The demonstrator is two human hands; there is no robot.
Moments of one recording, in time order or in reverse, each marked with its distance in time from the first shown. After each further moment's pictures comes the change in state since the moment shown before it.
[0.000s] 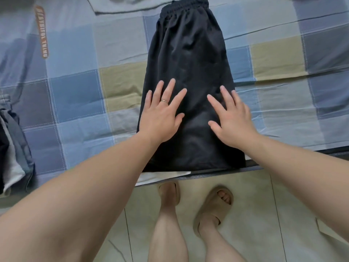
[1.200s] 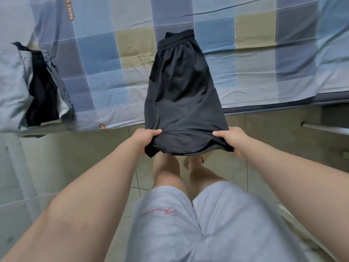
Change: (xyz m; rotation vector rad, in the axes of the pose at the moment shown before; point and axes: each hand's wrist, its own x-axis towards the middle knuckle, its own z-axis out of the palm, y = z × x) left_hand -0.215 0.049 -0.089 -1.317 -0.557 -1.339; right_hand -0.210 -0.015 -0.061 1.116 -0.474 0.941
